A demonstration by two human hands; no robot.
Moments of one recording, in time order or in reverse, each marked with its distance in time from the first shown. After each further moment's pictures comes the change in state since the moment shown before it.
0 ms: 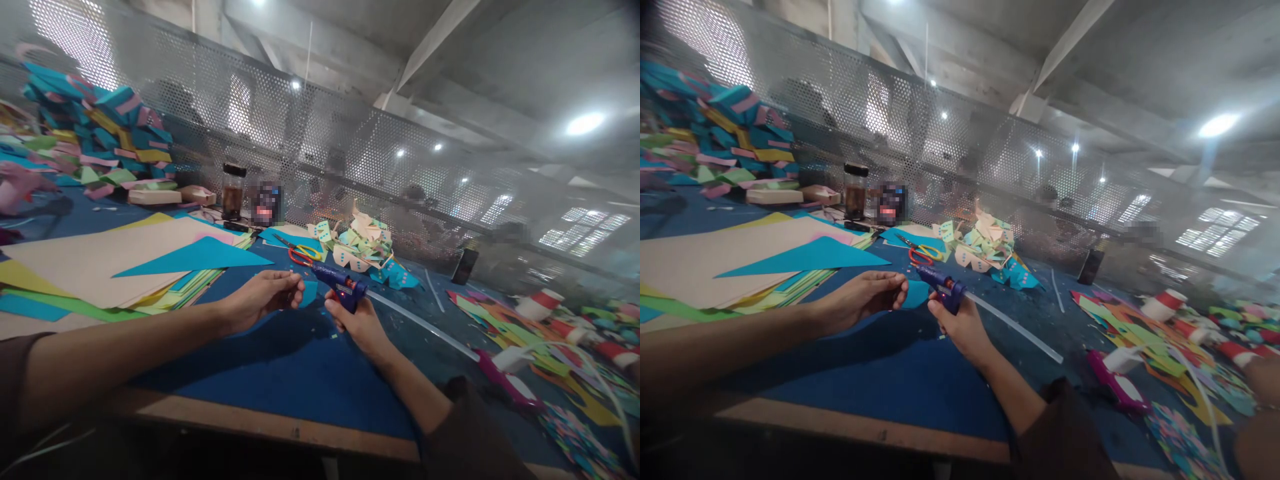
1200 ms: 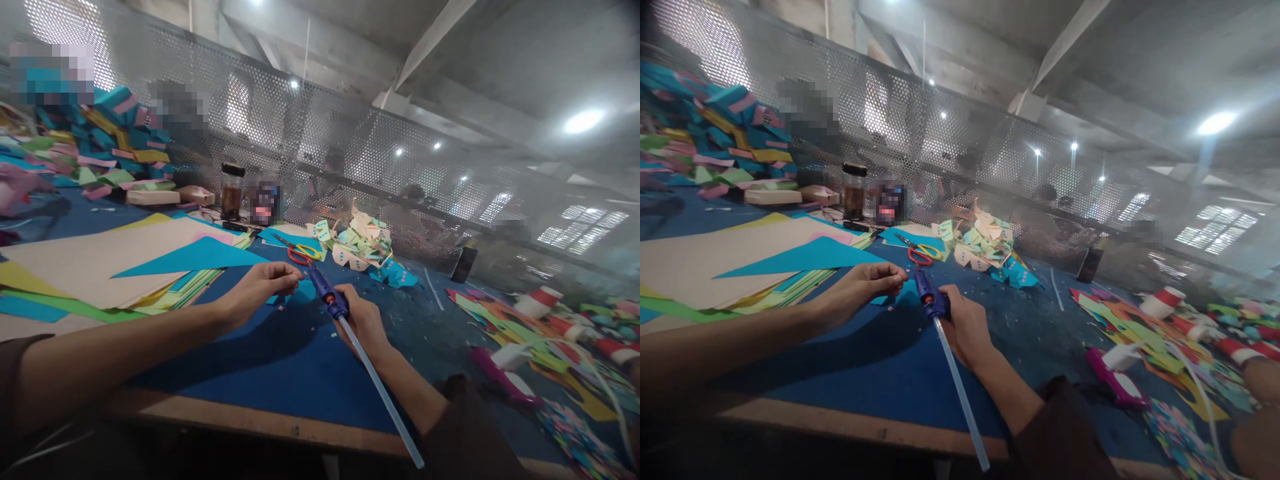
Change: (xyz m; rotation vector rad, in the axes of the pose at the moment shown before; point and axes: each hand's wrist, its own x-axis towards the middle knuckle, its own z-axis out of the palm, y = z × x) left_hand 0.000 0.004 -0.002 0.263 0.080 0.186; right_hand -0.005 0.006 -0.014 -0.932 0.117 -0.446
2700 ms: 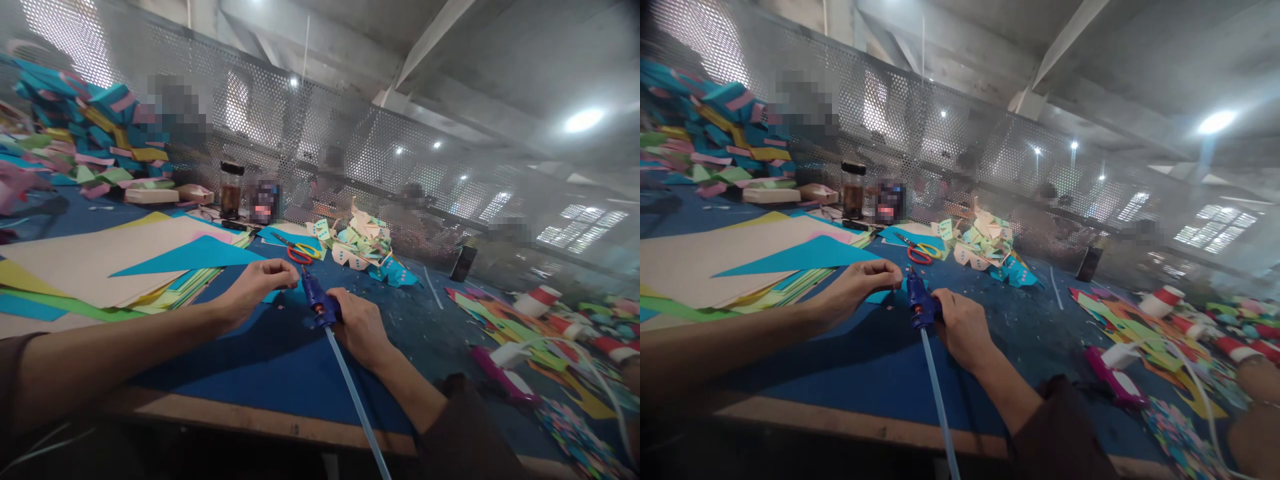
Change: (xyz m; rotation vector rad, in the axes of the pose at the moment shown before) left_hand -0.002 0.005 0.001 0.066 0.069 0.067; right_hand -0.001 -0.005 -0.005 -0.126 -0.128 -0.126
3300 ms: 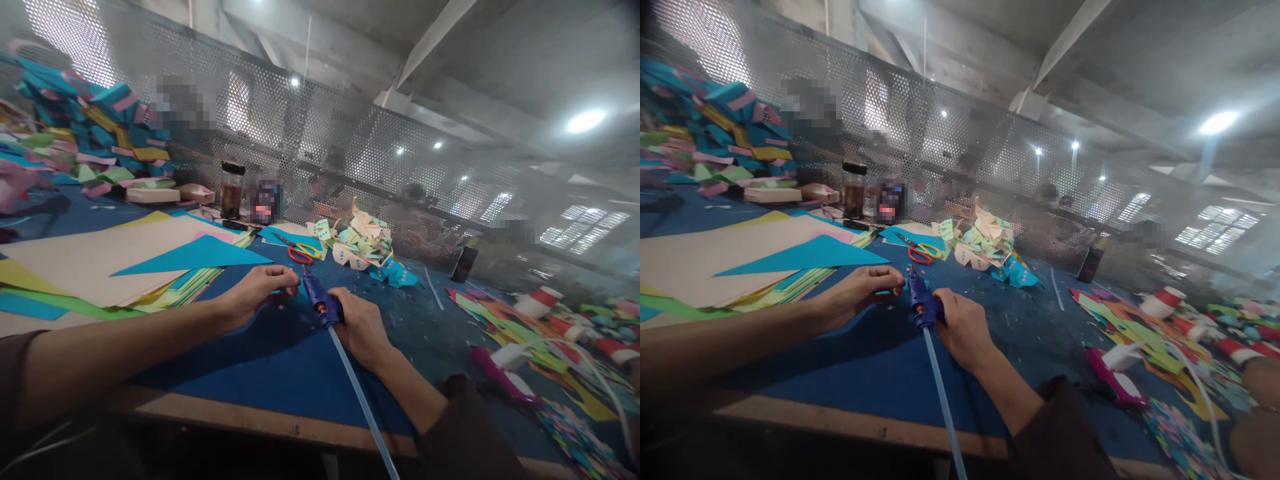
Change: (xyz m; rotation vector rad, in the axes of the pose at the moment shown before) left_hand 0.001 -0.005 -0.001 -0.095 -0.034 -0.212; right_hand -0.001 0.002 0.001 0.058 -0.001 0.009
